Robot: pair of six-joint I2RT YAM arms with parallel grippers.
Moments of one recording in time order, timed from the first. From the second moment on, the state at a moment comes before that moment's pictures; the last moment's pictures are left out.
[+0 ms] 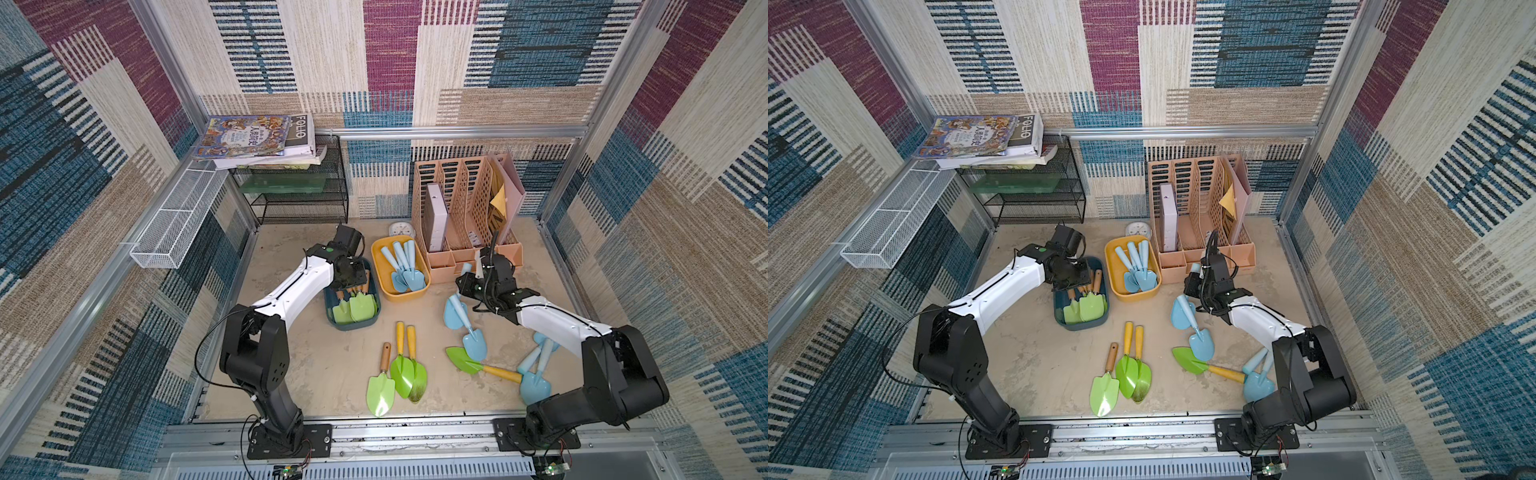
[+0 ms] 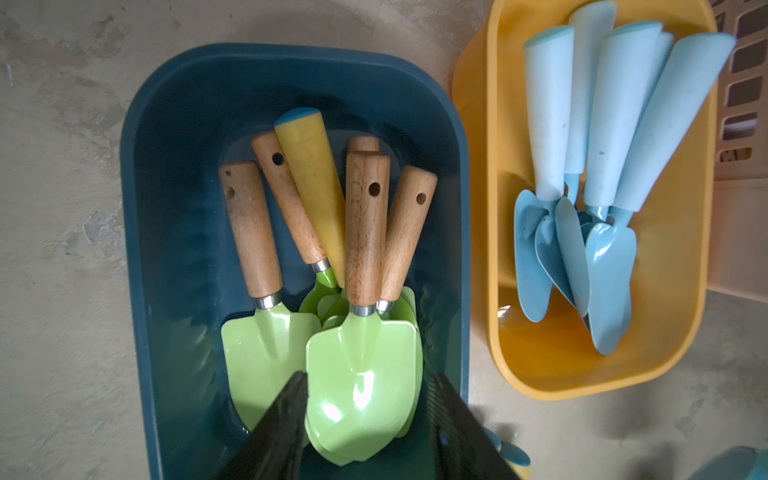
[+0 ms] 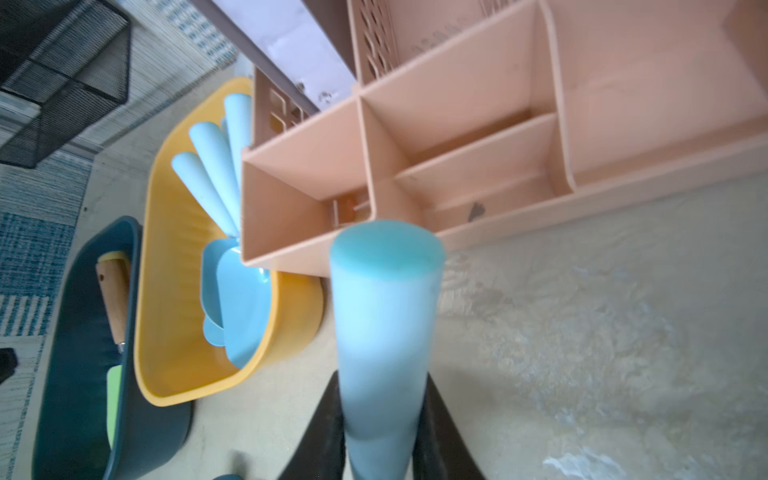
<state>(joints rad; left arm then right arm) -0.36 1.74 1.43 -0.81 -0.03 -0.57 0.34 1.46 0.83 -0.03 -0.02 0.55</state>
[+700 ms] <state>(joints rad) -0.36 1.71 1.40 -0.81 -0.03 -0.57 0.36 1.53 0.98 0.00 0.10 0.43</state>
